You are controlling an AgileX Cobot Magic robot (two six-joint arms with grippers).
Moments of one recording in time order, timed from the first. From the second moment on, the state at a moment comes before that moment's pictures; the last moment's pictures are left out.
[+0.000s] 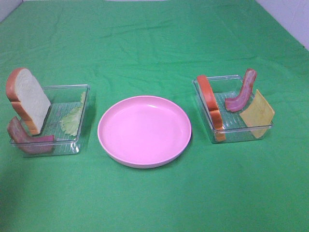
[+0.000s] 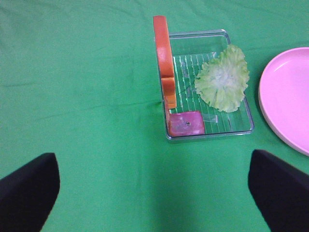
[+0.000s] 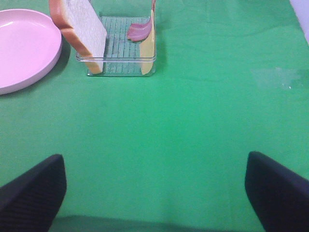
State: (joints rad) left arm 0.00 0.88 -0.82 -0.06 0.81 -0.01; right arm 0.06 0.00 -0.46 -0.03 1.11 -0.04
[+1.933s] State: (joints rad) left arm 0.00 2.01 -1.45 -0.18 0.84 0.00; right arm 0.06 0.00 -0.46 -0.03 1.11 -0.04
